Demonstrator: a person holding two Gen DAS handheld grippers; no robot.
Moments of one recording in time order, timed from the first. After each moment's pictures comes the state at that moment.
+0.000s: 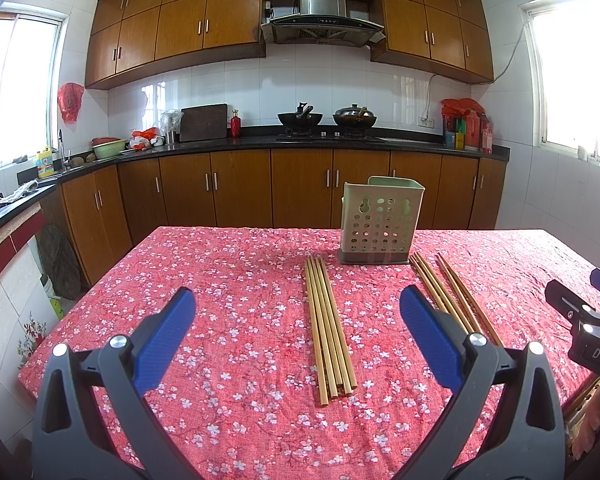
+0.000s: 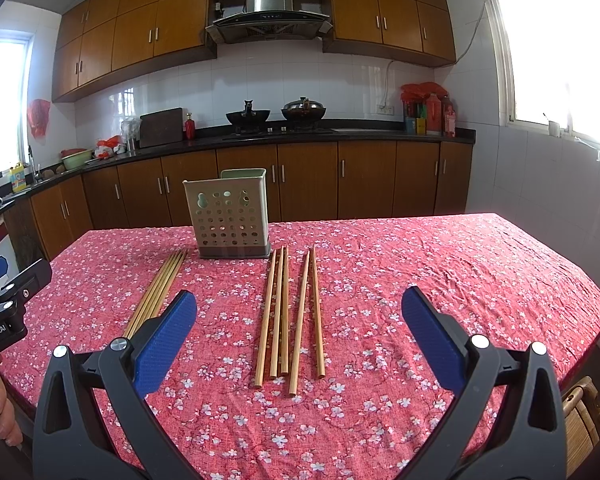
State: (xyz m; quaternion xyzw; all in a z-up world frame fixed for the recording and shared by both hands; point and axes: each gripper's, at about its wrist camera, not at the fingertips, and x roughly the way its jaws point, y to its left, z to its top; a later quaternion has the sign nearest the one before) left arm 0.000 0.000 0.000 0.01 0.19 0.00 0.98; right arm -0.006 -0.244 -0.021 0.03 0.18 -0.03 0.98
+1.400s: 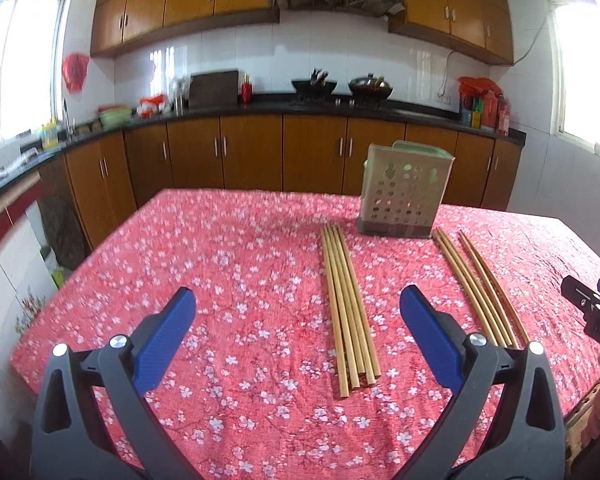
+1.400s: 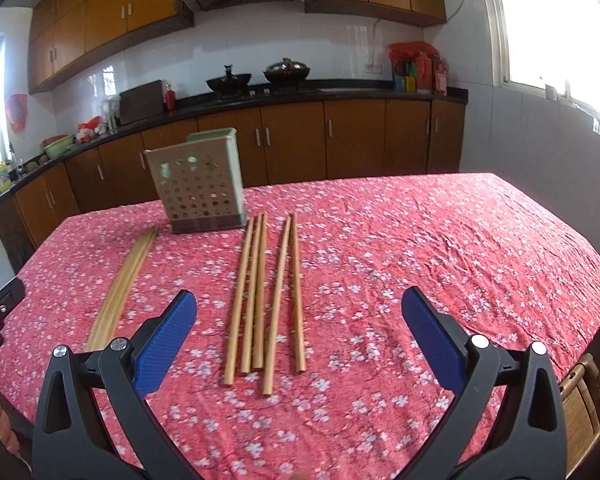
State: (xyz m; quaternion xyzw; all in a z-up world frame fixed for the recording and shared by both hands) left arm 0.036 0.019 -0.021 -0.02 0.26 0.02 0.97; right arm 0.037 -0.266 -0.038 0.06 0.26 -0.05 0.96
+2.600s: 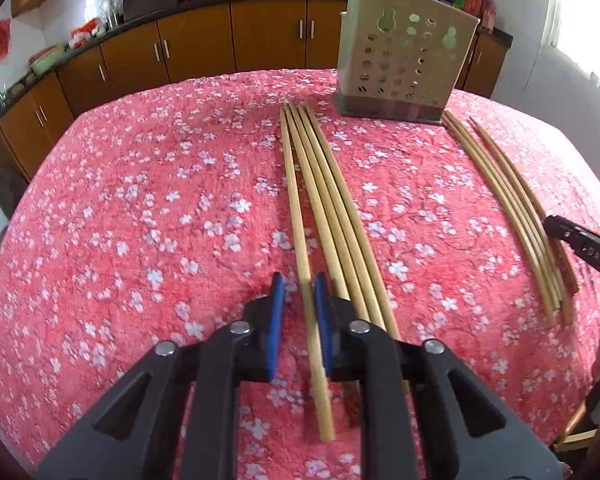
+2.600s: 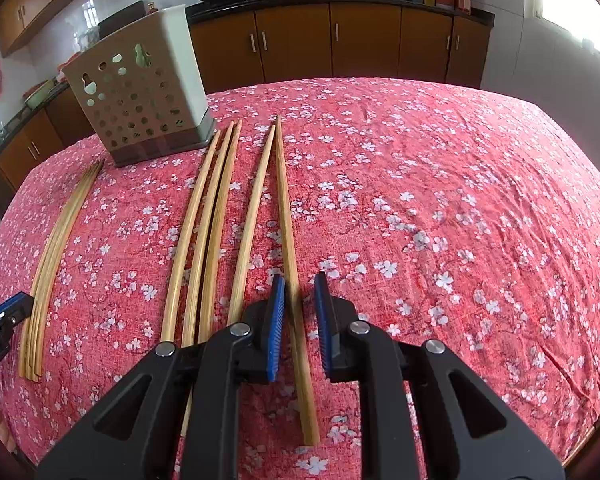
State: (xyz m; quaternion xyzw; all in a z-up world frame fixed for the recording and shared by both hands) left arm 0.145 0.000 -0.098 0.03 0.45 -0.06 0.89; right arm 0.138 -0.288 -0.102 0.07 0.43 -0.02 0.90
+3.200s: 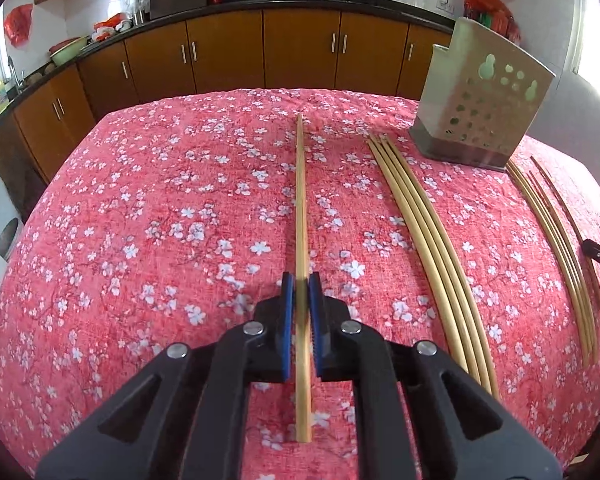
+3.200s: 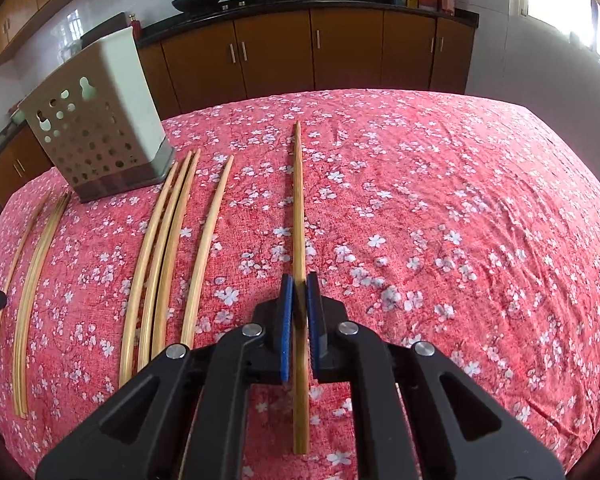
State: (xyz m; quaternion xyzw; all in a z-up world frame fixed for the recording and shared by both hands) left arm 0.184 0.065 -0.101 0.00 0.43 -0.03 0.90; right arm 0.179 -0.313 -0.110 0.08 0.41 -0.05 0.91
